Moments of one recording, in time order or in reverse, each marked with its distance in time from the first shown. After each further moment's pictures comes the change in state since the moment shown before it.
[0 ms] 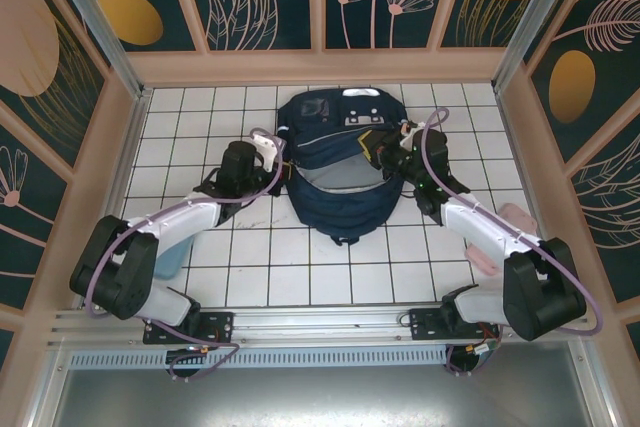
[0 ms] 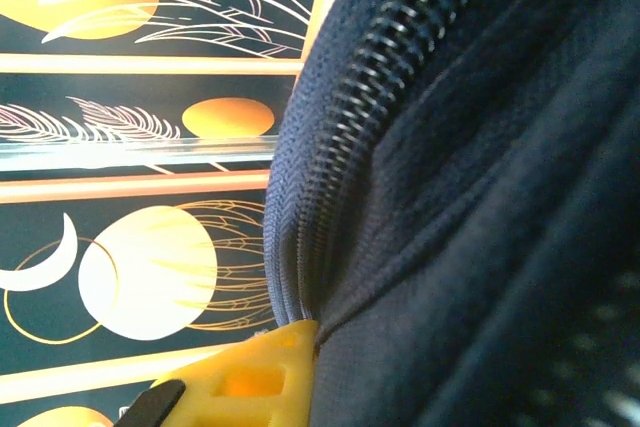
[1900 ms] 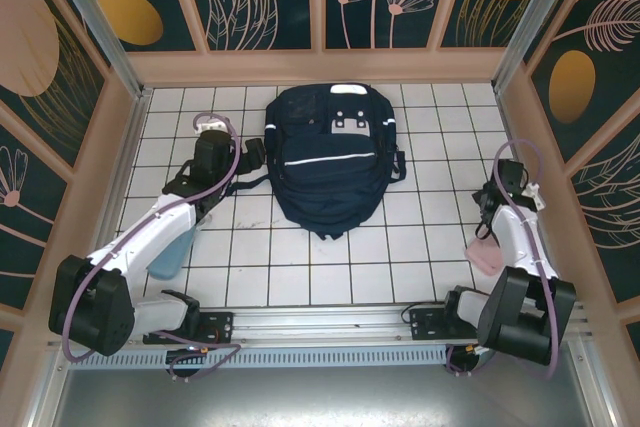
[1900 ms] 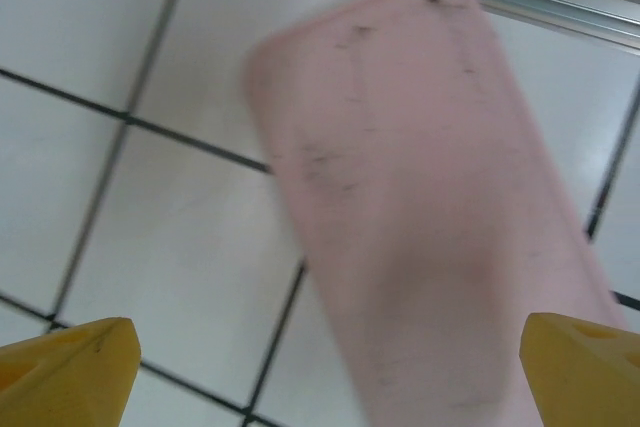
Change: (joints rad) left arm 0.093 -0.216 0.079 -0.298 -0.411 -0.328; right arm -0.690 -0.122 -0.065 -0.966 0.688 -0.570
